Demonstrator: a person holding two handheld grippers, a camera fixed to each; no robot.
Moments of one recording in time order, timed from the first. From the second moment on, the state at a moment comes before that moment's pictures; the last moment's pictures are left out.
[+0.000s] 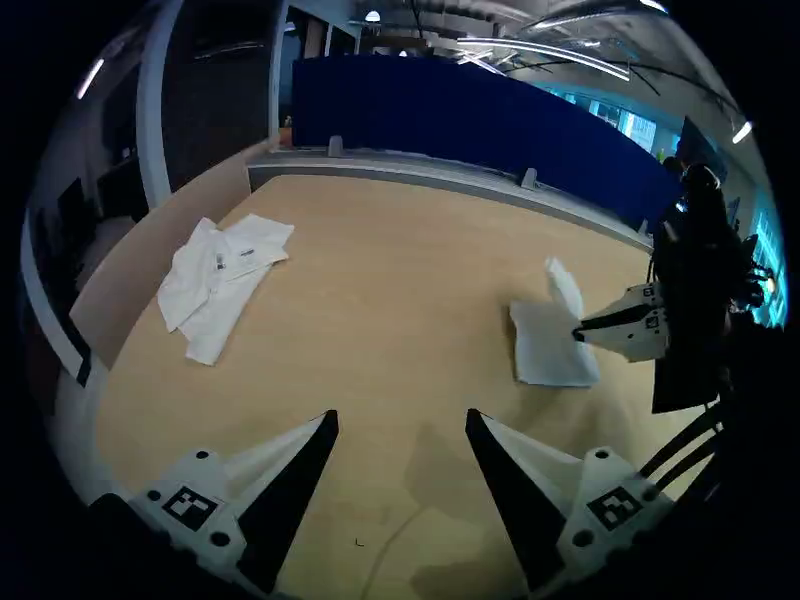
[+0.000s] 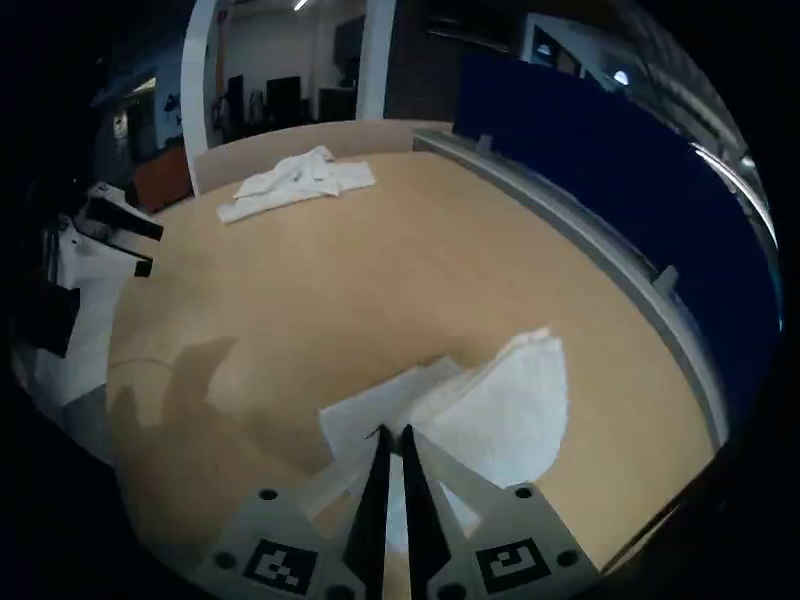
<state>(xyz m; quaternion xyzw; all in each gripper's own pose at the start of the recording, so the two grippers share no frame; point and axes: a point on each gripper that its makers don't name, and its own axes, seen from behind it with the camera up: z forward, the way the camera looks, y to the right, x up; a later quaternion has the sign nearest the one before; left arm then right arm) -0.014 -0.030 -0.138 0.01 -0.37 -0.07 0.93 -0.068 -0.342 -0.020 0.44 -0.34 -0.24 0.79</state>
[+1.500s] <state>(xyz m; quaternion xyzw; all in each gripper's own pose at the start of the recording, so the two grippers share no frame) -0.016 -0.020 -0.136 0.00 -0.37 -0.08 0.93 -0.112 -0.273 -0.061 0.35 -0.40 -0.17 0.83</state>
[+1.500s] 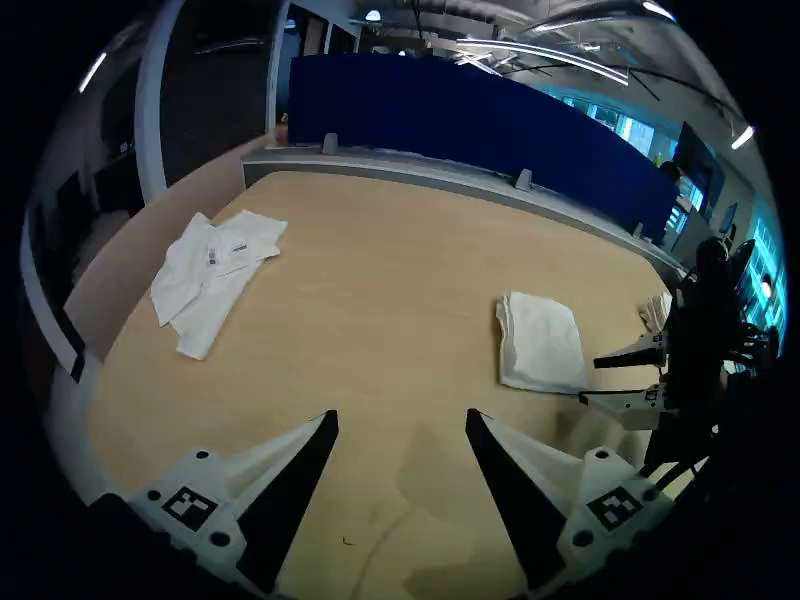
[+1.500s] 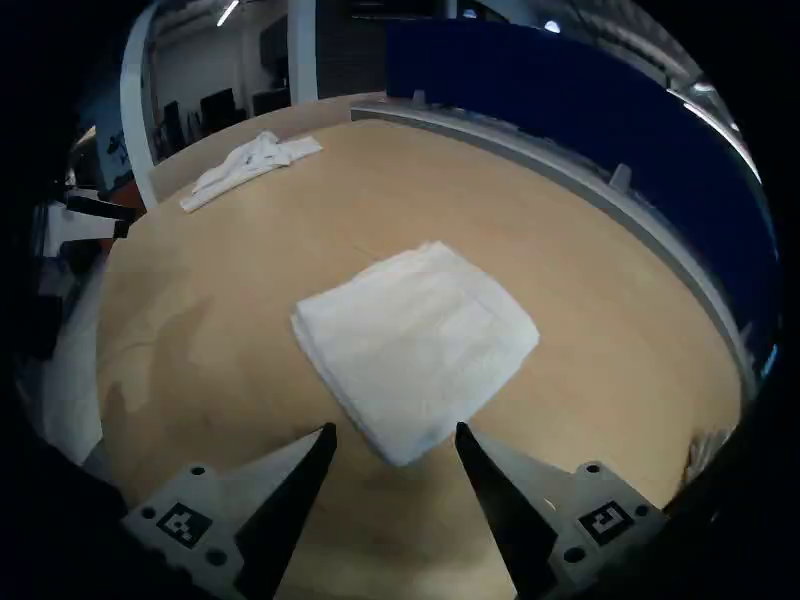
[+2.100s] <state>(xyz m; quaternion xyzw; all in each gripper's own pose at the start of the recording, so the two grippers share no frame) -0.020 -0.022 -0.137 0.00 -0.37 -0.08 0.93 -0.133 -0.268 -0.065 0.33 -0.42 -0.14 0.84</state>
